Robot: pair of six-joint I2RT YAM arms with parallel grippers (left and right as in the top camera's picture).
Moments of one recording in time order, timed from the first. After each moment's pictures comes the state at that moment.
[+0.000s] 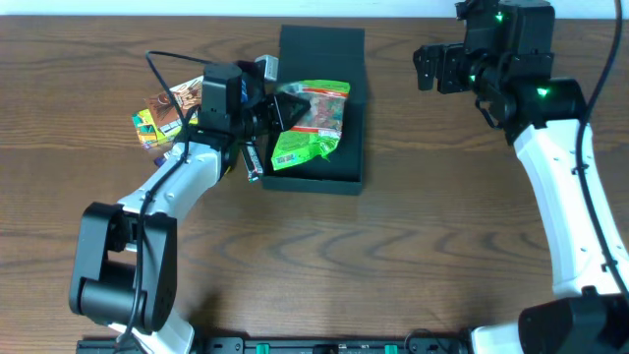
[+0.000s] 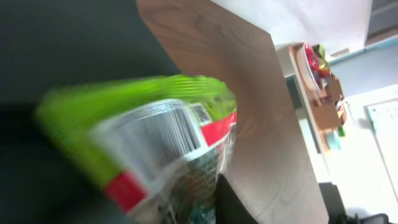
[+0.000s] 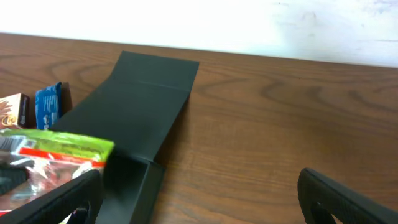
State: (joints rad) left arm -0.23 1.79 1.08 0.13 0.73 -0.58; right arm 0.09 1.61 1.58 -0.66 -0.16 0.04
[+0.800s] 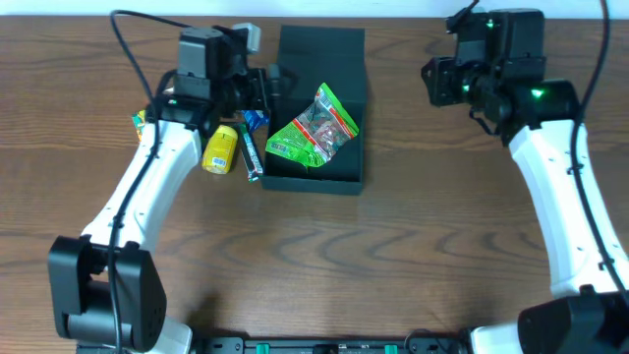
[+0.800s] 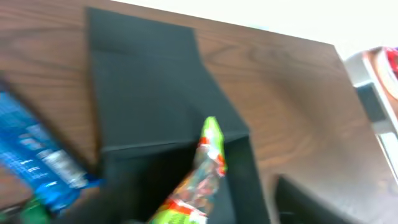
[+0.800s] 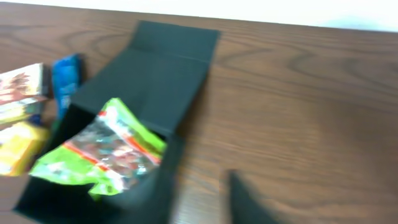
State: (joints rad) left arm -0.17 1.70 1.34 -0.34 0.48 -0.32; right arm 0.12 1.62 1.56 -0.72 -0.24 0.04
